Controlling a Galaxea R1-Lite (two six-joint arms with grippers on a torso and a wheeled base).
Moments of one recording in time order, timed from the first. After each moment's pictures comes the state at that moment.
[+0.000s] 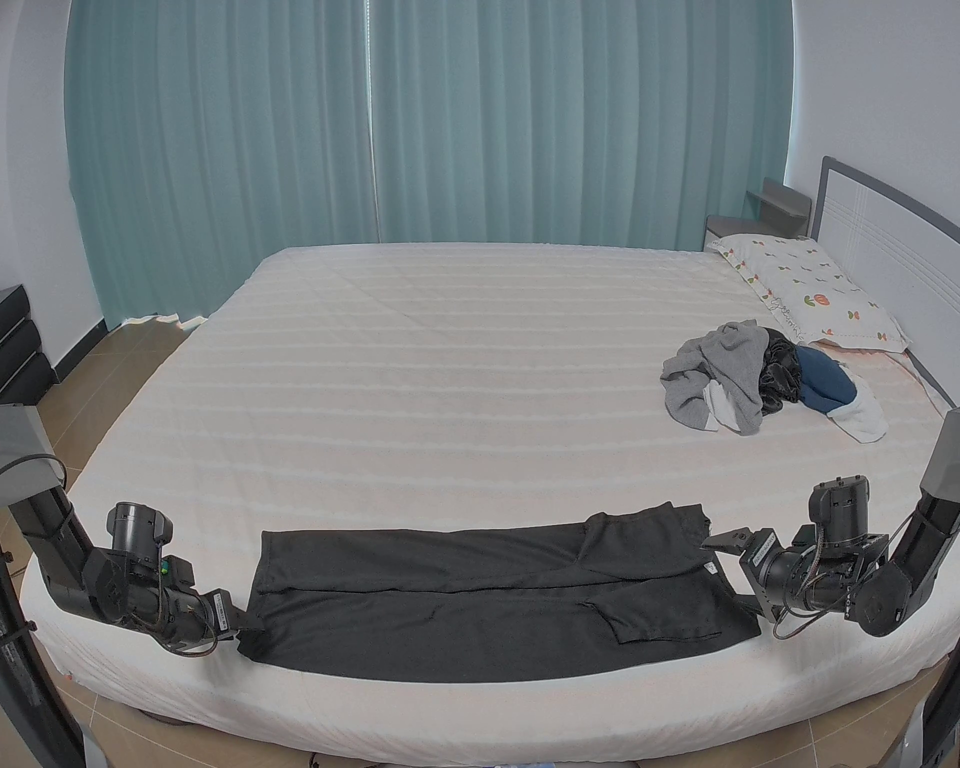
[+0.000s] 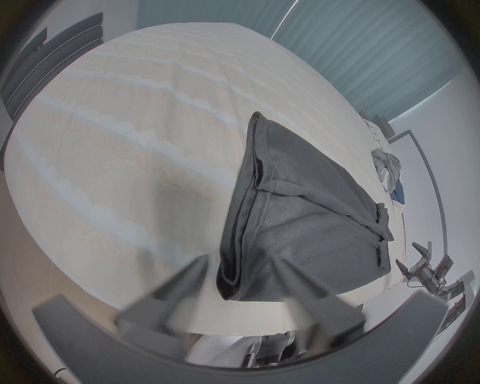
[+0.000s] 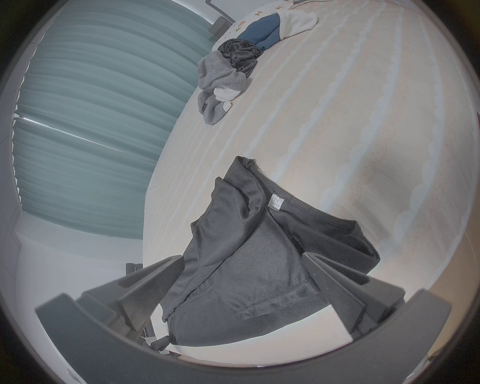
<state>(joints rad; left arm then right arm) 0.14 2.04 -0.44 -0.52 -0.34 -0.29 0.17 1.99 -0.34 -0.98 0.16 1.03</state>
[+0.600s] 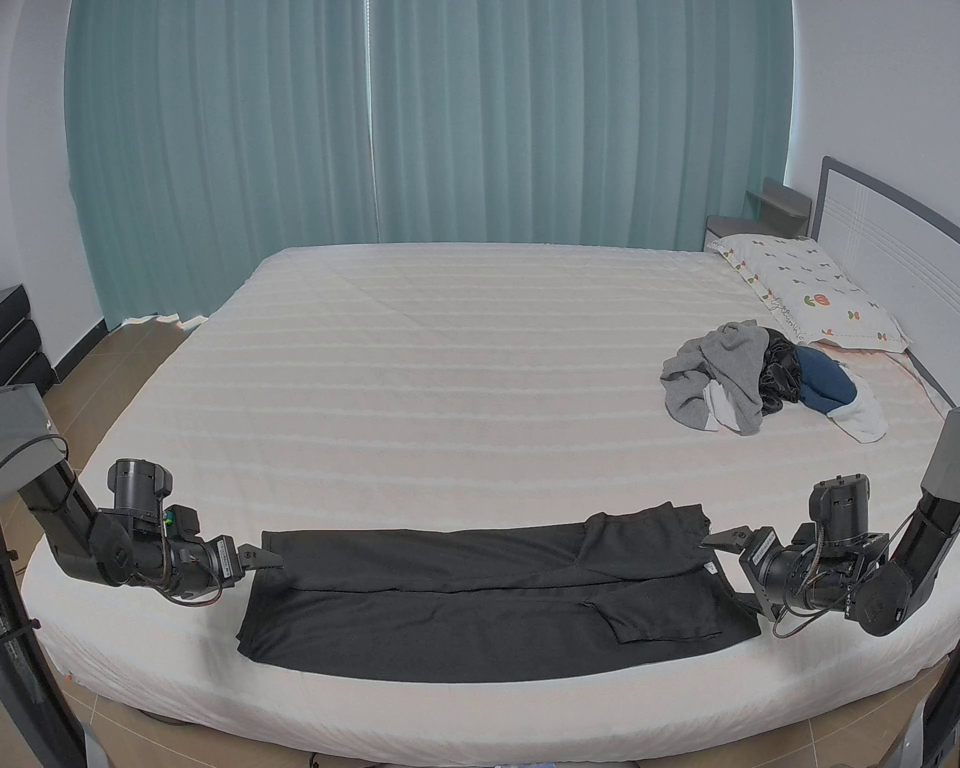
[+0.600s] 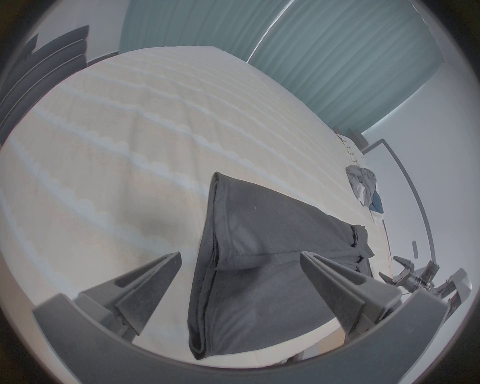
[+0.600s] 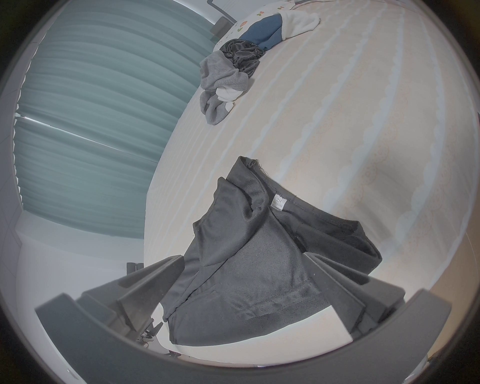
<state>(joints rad) 0.12 2.10 -0.64 -0.53 -0.44 -0.26 0.17 1.99 -0.34 -0.97 0.16 1.03</state>
